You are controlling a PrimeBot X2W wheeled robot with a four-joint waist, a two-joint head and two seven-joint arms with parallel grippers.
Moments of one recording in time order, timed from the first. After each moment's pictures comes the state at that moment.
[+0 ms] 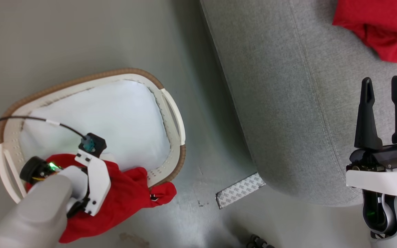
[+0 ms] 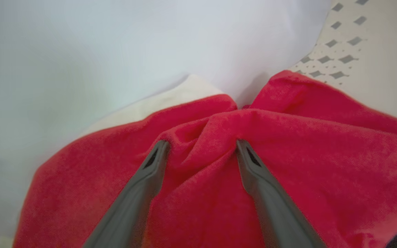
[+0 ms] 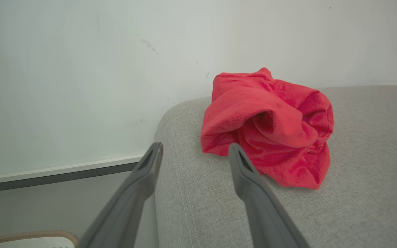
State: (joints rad) left arm -0.80 0.45 -0.89 0.87 -0.52 -0.13 0.34; right arm -0.36 -0.05 0.03 -0.01 0.42 0.13 -0.26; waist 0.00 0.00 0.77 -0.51
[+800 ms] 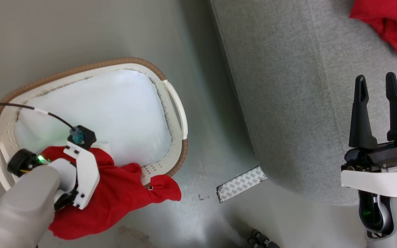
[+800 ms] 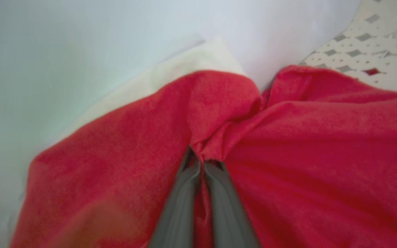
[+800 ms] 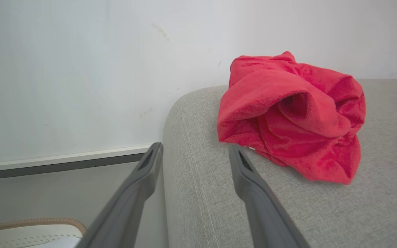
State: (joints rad) left arm -0.91 0.50 -1.09 0.92 -0.69 -0.13 0.33; right arm -0.37 -0.05 0.06 -0.04 0.41 0.13 -0.26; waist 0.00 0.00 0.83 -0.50
